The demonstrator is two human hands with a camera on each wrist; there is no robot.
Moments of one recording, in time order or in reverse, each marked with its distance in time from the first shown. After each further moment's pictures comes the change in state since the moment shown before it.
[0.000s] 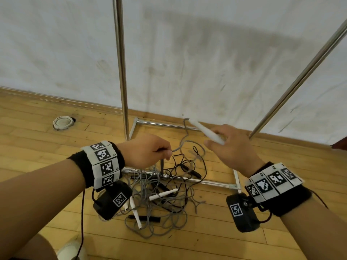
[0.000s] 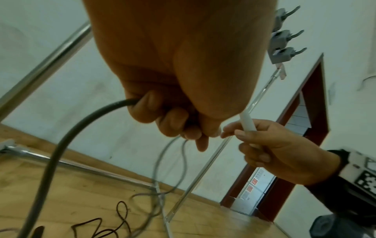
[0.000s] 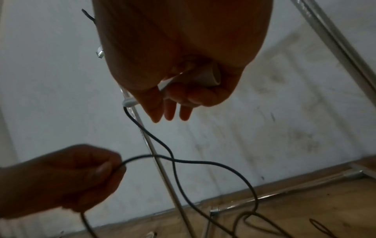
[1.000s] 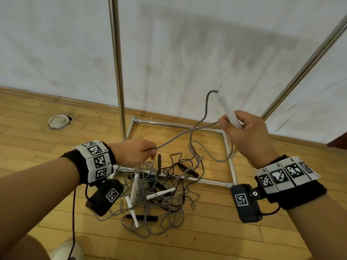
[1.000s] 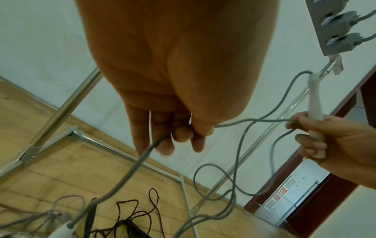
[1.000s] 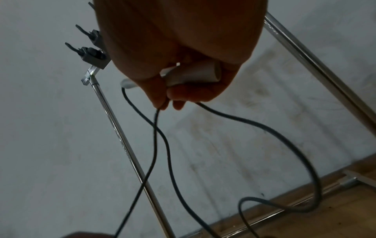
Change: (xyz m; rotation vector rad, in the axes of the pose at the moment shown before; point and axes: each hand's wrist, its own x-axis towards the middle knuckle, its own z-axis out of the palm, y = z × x) left_hand 0.000 -0.029 0.007 -0.028 -0.114 -0.165; right_hand 0.011 0.005 -0.029 0.247 0.213 0.062
